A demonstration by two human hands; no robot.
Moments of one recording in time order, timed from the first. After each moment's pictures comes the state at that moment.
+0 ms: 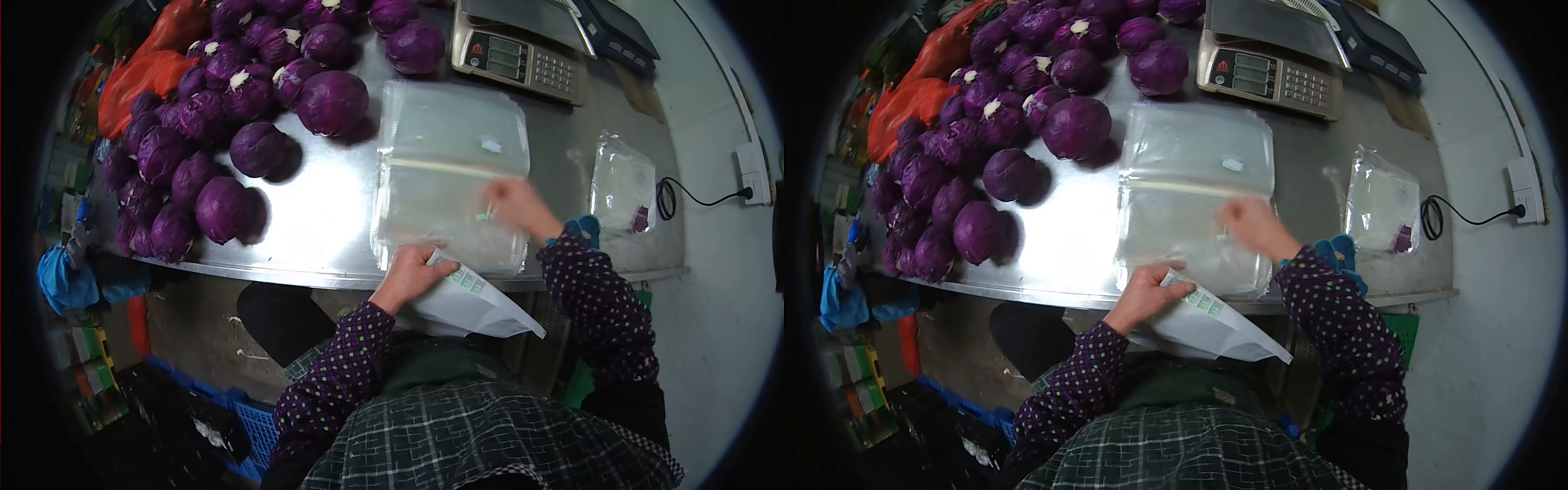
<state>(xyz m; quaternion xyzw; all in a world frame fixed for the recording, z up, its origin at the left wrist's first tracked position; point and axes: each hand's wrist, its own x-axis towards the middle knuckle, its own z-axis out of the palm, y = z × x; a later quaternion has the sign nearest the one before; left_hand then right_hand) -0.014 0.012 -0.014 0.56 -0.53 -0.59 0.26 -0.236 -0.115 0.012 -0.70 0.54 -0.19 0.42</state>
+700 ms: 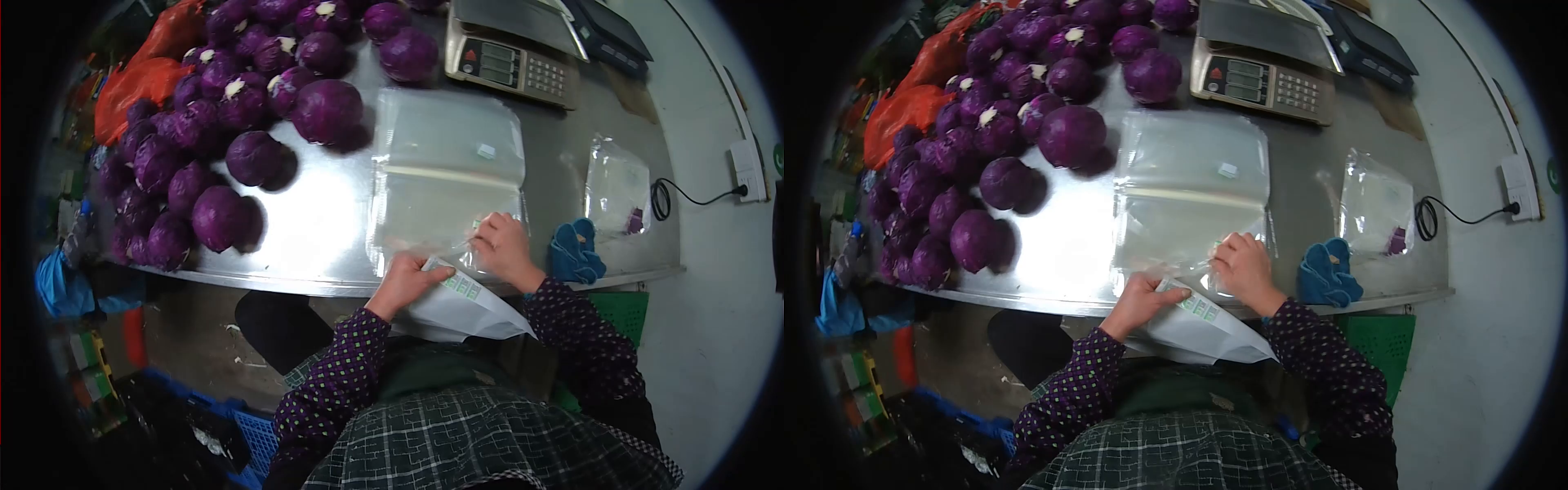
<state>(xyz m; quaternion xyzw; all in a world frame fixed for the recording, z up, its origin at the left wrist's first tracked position) -0.012 0.009 -0.016 0.55 -0.54 -0.58 0.28 -0.236 -0.043 -0.014 -0.84 0.48 -0.19 0.18</state>
